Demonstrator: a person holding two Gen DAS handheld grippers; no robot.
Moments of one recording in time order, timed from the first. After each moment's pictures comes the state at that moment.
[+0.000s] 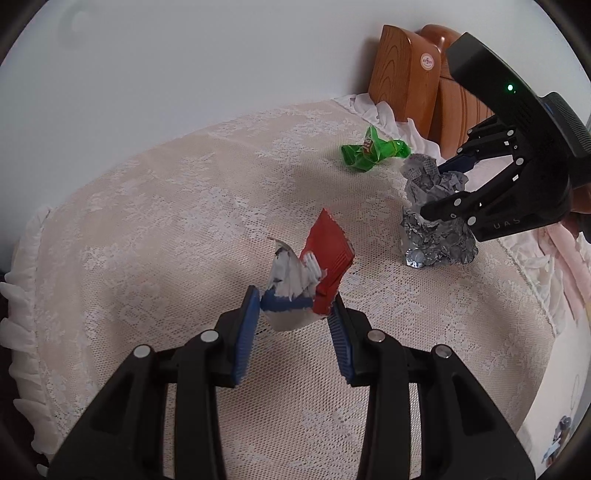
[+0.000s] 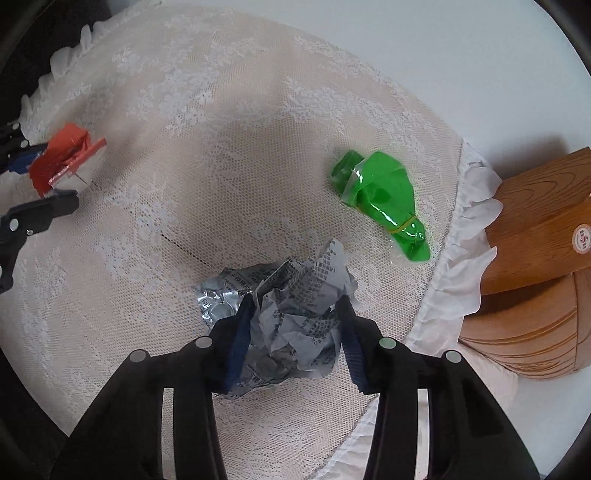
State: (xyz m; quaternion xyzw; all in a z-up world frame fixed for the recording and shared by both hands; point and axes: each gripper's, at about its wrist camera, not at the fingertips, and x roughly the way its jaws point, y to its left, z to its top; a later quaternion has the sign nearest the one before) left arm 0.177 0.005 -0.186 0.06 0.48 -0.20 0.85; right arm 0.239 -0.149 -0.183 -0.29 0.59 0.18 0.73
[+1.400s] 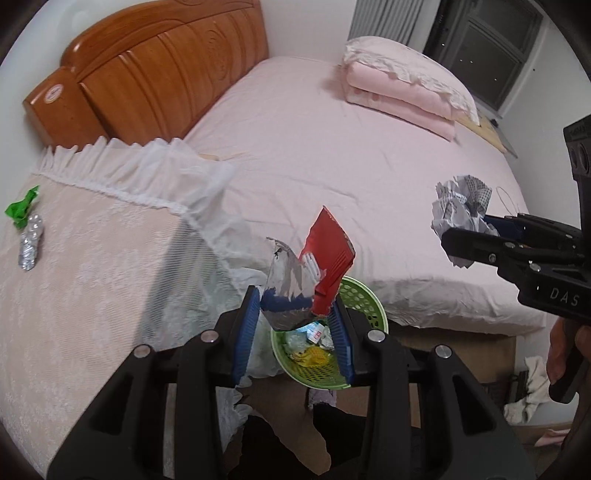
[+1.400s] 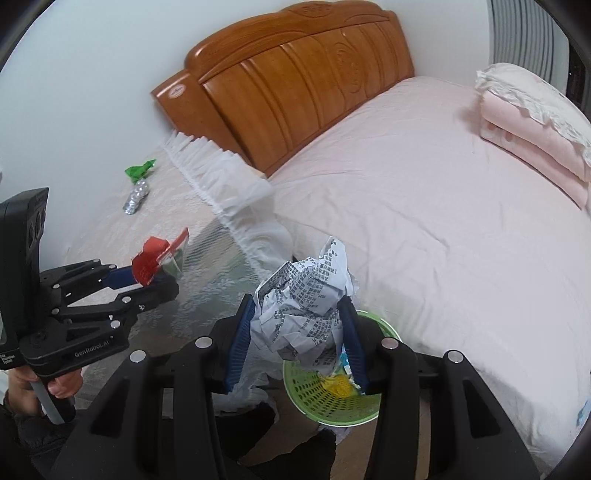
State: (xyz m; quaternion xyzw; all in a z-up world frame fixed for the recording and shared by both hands) left arm -0.184 -0.271 -0.140 0.25 0.46 -0.50 0.69; right arm -0.288 -0.384 -0.128 0.24 0.43 -0.18 0.85
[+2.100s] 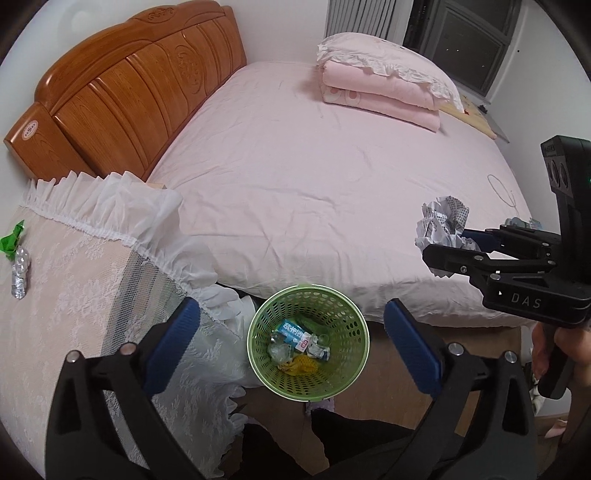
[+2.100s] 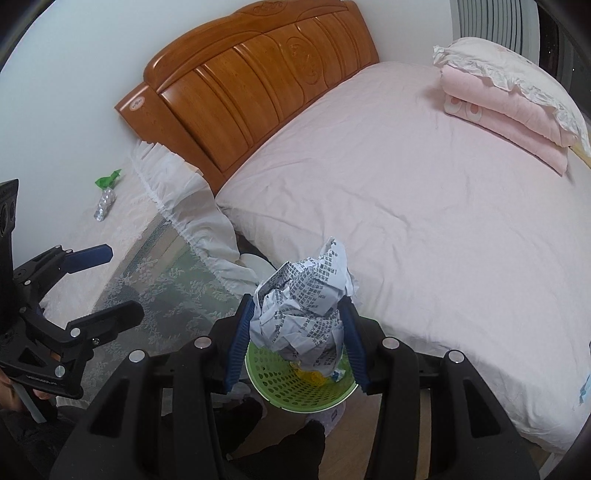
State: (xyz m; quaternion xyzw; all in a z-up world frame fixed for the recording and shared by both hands) left arm -0.229 -0.305 -0.128 0.27 0.44 -0.51 0.69; right arm -0.358 -0.441 -0.157 0.27 0.43 -0.20 0.84
